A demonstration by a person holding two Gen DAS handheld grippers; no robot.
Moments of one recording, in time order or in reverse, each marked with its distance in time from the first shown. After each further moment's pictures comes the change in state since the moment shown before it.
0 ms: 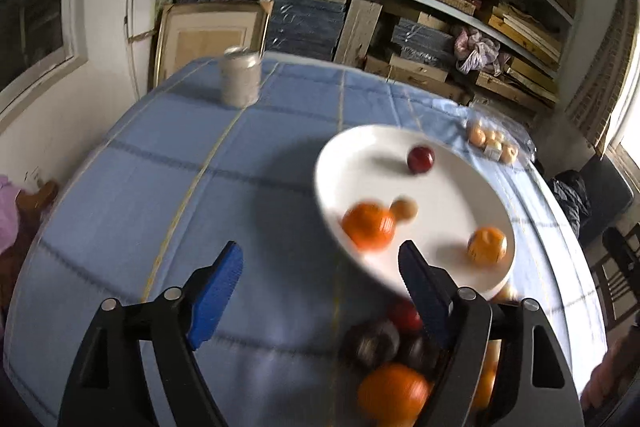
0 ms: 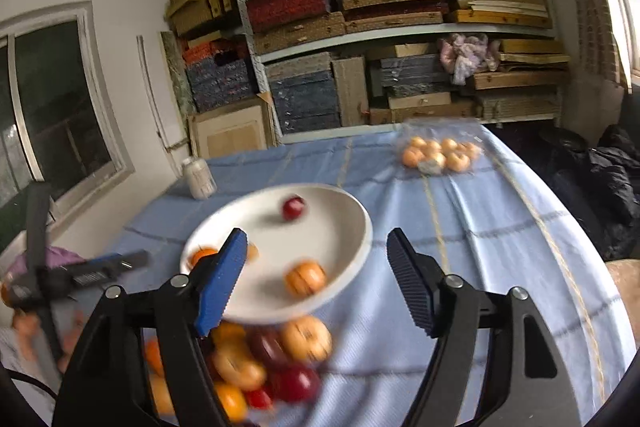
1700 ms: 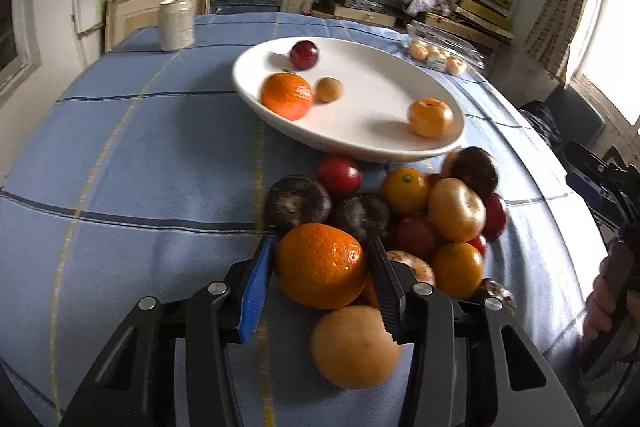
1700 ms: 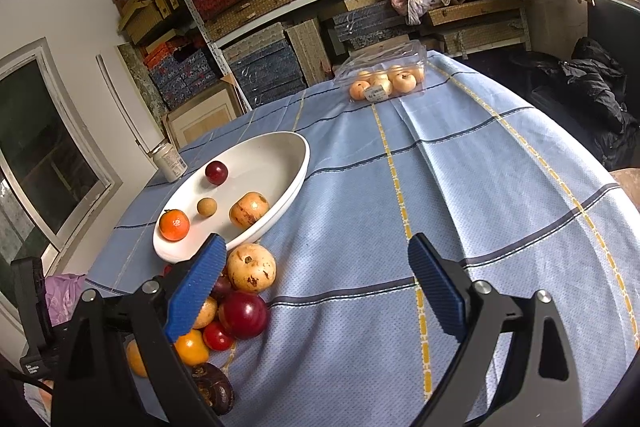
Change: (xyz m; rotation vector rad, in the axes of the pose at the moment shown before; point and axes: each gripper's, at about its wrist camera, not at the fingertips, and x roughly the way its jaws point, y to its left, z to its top) left arm 0.009 -0.039 -0.081 0.146 0.106 -0.100; right arm -0.002 -0.062 -0.051 0.218 0.107 -0.014
